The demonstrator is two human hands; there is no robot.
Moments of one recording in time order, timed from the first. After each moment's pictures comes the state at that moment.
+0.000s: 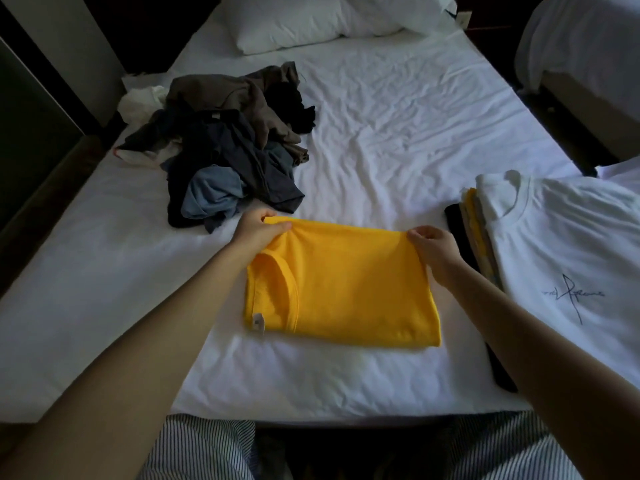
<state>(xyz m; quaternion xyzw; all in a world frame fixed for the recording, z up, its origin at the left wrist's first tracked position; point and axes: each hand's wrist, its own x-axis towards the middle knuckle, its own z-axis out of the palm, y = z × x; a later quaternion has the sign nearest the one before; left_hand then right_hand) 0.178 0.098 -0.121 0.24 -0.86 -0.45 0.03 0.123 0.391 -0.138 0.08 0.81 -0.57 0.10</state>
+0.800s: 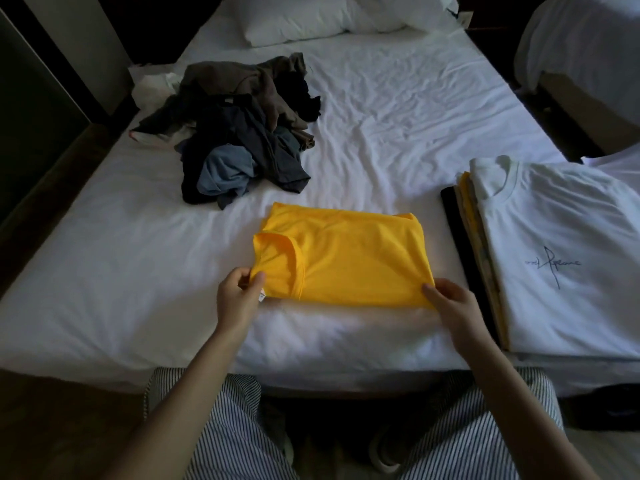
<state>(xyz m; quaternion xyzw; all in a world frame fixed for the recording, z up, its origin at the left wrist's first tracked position) 0.347 0.132 -0.150 0.33 -0.78 -0.51 0.13 0.268 0.438 -0.142 0.07 0.79 -0.60 0.09</state>
